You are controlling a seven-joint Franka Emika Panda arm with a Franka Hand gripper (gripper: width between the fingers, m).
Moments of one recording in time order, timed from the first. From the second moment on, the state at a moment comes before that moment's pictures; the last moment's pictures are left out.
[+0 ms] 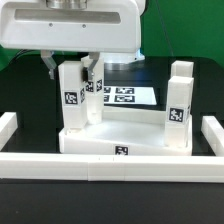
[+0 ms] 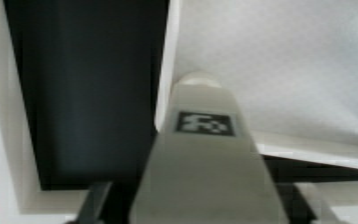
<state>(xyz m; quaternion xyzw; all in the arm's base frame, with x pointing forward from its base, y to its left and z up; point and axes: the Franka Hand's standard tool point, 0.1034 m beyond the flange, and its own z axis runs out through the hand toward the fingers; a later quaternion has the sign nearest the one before) 0.588 -0.091 0.119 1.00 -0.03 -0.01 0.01</state>
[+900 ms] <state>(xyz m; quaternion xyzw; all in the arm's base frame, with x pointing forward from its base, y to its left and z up) 0.586 -0.088 0.116 0.90 -0.43 0.01 -0.02</state>
